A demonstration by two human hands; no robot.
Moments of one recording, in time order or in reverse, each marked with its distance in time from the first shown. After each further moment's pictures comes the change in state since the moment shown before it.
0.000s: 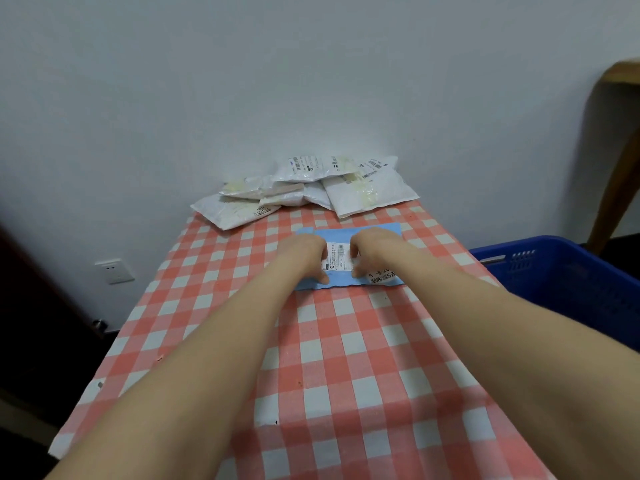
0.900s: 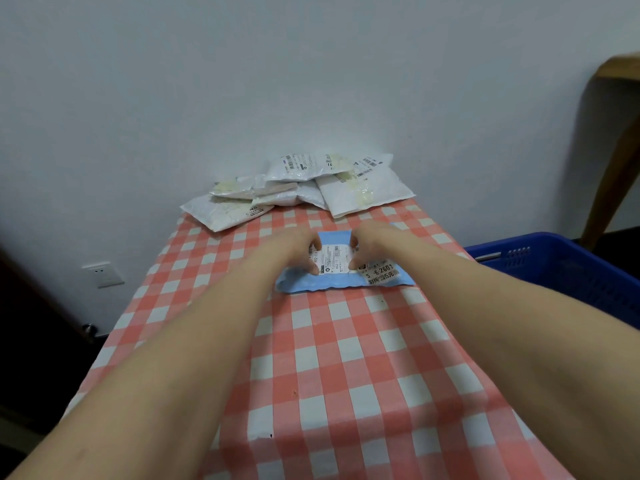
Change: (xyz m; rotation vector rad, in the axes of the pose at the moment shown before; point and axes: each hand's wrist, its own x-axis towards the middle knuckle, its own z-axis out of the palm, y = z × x) left_hand 0.027 -0.018 -0.004 -0.148 -0.055 0.037; right_hand 0.014 0.009 -0.011 0.035 -0.040 0.022
